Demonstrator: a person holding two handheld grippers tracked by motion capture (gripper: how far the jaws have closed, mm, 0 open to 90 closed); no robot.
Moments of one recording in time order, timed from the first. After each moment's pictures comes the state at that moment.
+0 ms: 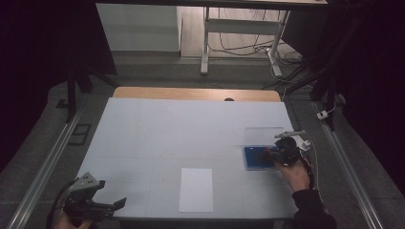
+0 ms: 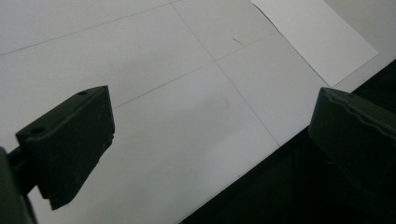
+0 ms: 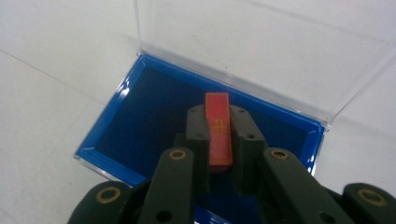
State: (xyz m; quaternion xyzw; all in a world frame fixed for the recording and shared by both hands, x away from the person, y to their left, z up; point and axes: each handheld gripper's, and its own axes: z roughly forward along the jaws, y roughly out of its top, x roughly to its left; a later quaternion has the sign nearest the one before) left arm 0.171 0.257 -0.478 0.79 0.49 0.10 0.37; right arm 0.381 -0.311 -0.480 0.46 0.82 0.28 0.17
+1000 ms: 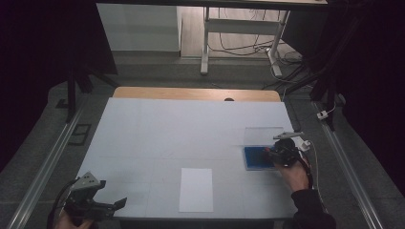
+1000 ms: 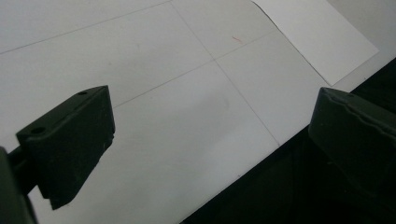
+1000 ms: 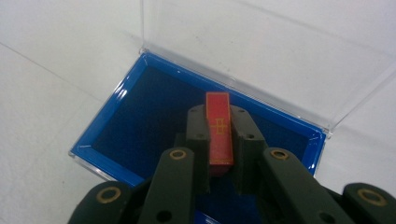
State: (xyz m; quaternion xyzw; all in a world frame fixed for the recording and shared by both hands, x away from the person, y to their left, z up) left arm 0.172 0.257 -0.478 0.79 0.49 0.10 0.36; right arm 0.381 -0.313 -0.484 0.45 0.83 0.29 0.17
